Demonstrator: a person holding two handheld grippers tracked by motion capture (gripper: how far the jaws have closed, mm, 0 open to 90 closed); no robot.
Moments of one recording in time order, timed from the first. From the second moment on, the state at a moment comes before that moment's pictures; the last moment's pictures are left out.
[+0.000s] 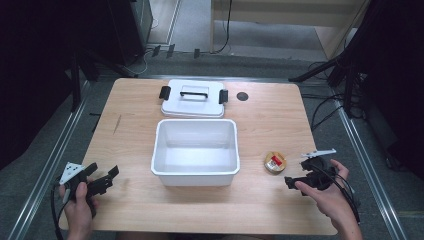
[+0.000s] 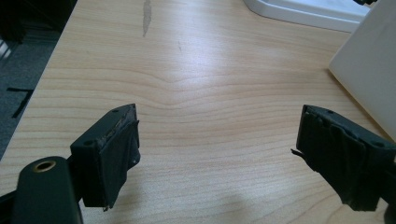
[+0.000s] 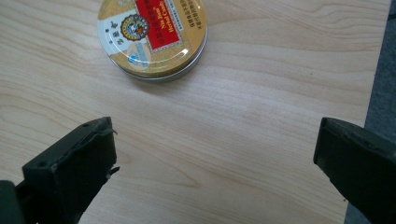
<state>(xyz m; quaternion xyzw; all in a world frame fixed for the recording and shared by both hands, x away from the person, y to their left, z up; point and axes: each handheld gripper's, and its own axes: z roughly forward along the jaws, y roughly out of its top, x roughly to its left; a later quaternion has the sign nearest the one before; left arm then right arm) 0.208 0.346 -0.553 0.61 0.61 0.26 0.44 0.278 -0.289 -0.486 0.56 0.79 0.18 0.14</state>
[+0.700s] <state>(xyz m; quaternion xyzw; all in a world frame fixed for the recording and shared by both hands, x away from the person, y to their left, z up) 0.208 0.345 -0.553 0.61 0.61 0.26 0.44 0.335 -0.237 -0.473 0.54 0.84 0.04 0.09</state>
